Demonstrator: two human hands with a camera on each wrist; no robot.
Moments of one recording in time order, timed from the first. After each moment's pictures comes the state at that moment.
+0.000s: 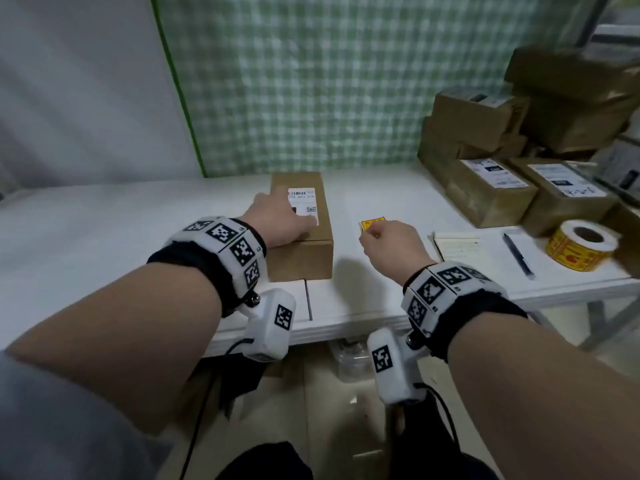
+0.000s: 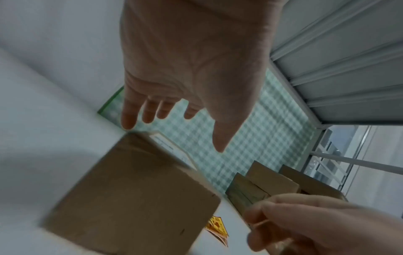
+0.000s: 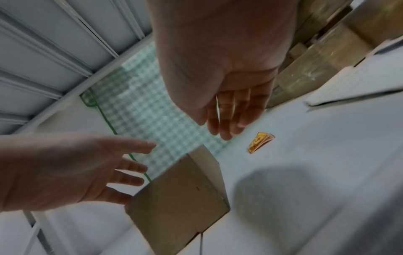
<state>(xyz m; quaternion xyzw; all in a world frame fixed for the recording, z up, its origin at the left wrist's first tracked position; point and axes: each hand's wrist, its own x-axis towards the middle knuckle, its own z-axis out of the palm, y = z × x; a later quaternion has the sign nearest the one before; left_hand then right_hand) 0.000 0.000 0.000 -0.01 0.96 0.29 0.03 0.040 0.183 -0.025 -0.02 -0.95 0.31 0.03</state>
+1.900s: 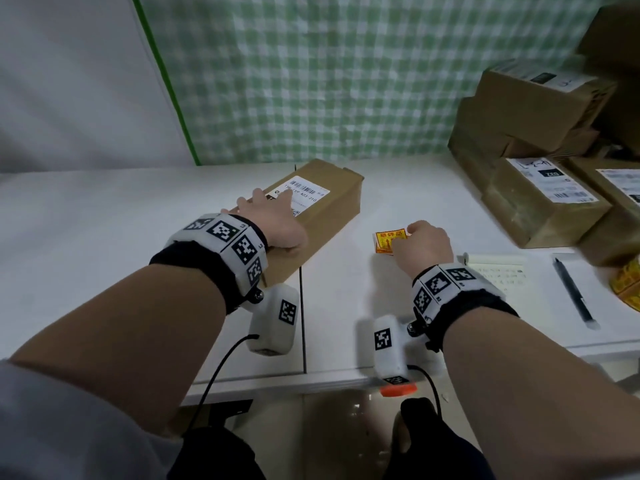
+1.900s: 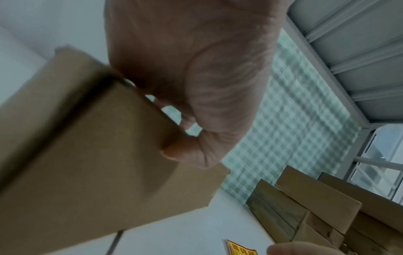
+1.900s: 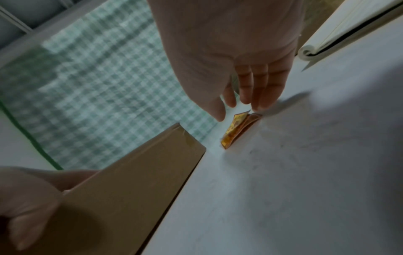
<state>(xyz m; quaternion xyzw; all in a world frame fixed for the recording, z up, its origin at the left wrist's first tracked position) -0.074 0.013 -0.008 -0.10 0.98 0.08 0.16 -0.073 0.216 -0.071 -0.20 -0.93 0.32 0.02</state>
